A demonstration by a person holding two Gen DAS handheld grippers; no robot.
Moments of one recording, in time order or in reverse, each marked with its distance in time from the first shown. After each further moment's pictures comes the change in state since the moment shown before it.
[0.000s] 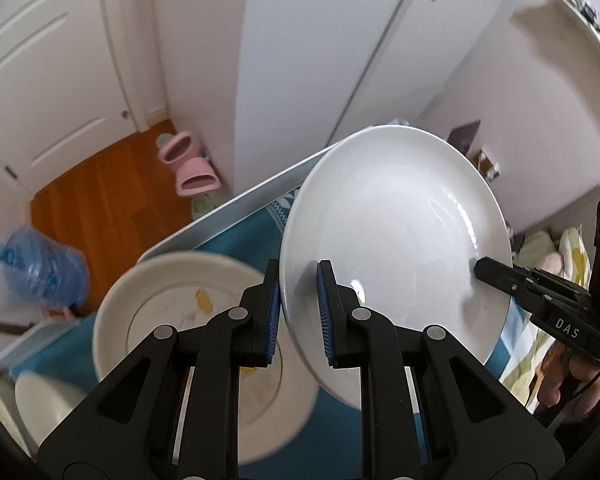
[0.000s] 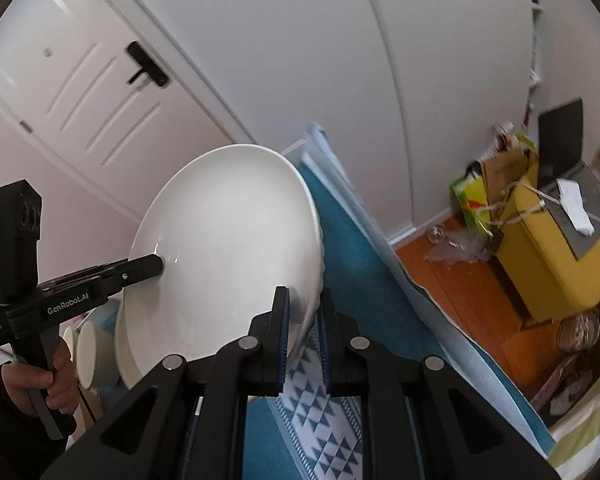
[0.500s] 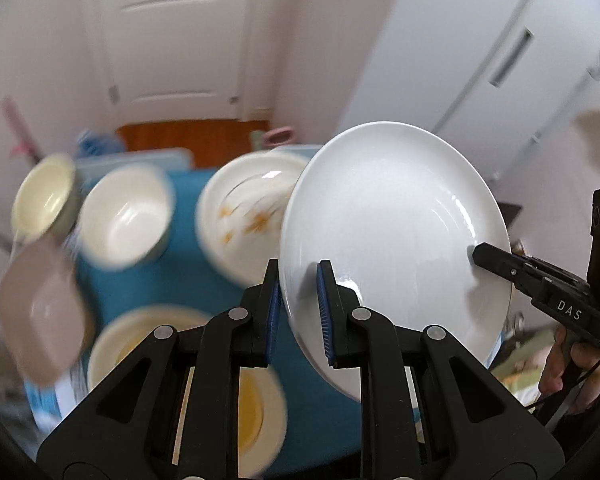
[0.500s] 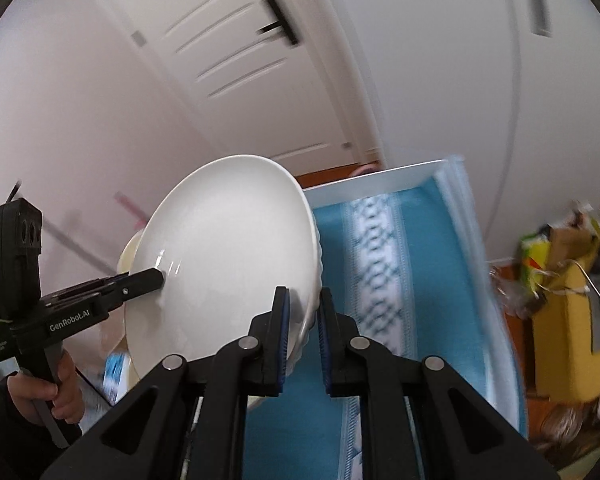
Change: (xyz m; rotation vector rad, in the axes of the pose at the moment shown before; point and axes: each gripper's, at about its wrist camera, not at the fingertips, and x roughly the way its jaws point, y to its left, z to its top) left arm -0.128 -0.013 -0.149 -0.402 -0.178 0.217; right arm -0.046 0.069 -0.030 -0.390 0.121 0.256
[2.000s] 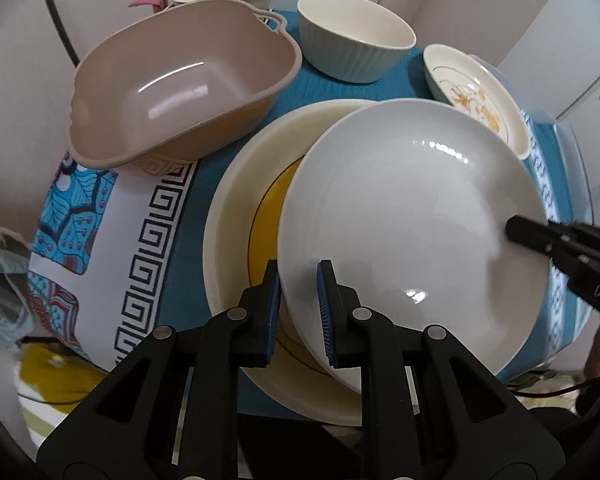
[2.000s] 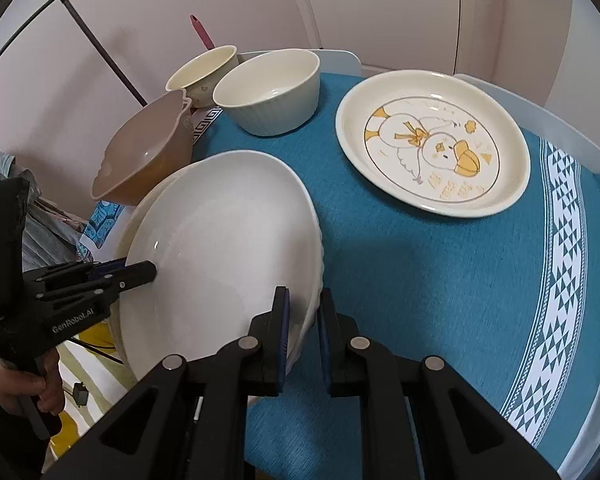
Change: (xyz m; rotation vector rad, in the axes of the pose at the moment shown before) left arm 0.018 0.139 -0.148 -0.259 0.112 0.231; right arm 0.139 0.122 -0.082 -0.376 0.299 0.002
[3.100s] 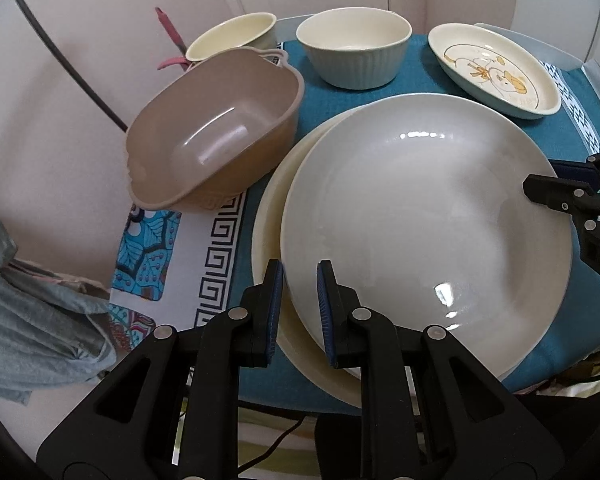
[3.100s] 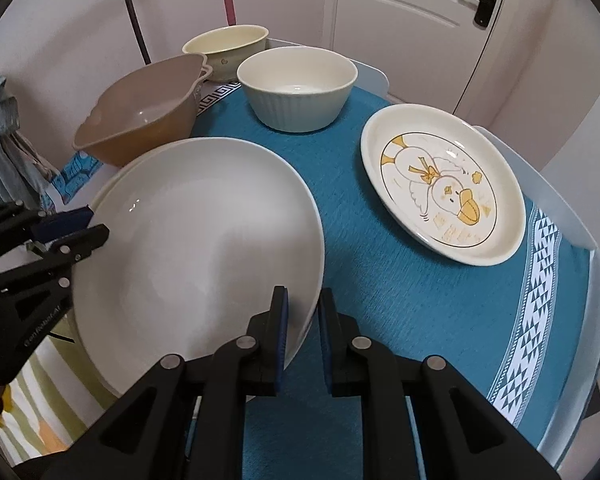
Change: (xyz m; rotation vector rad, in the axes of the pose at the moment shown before) left arm -0.009 -0.030 -0.008 0.186 -0.089 0.302; right arm 0.017 0.028 0.003 -0.219 0.000 -0.185
